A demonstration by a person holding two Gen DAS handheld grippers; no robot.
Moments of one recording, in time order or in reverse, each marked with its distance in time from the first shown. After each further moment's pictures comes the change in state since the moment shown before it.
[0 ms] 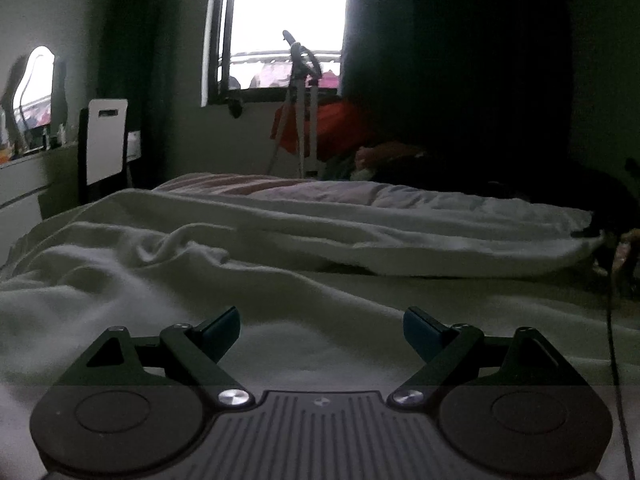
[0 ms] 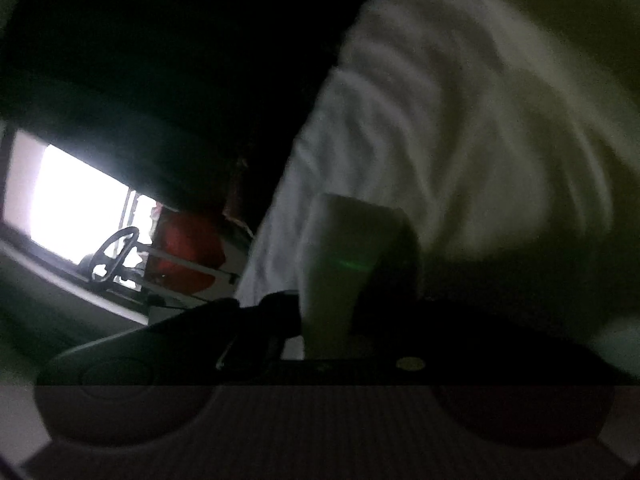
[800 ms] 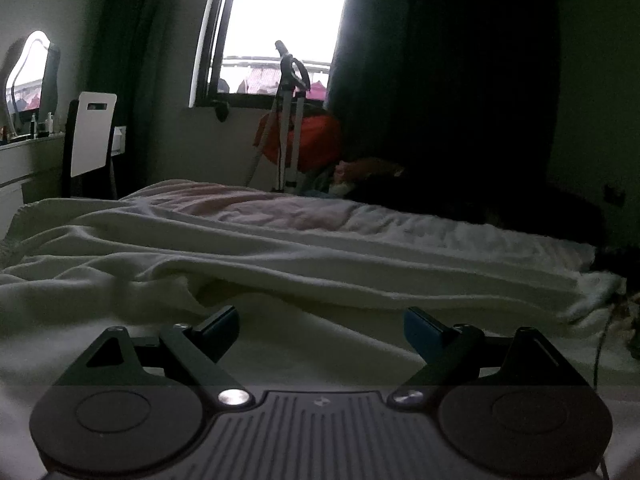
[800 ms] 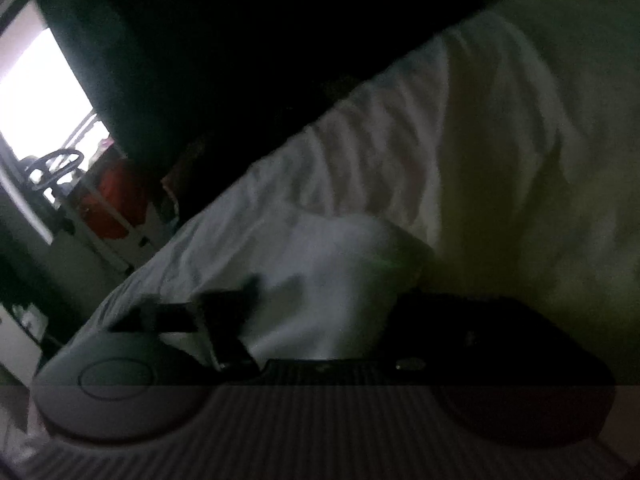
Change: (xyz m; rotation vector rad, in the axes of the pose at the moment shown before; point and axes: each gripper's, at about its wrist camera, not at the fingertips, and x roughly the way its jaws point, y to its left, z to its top) left arm -0.013 0.006 0.014 -0.076 -0.031 -0.074; right arm -0.063 0.009 0.042 -0.411 0.001 -0.237
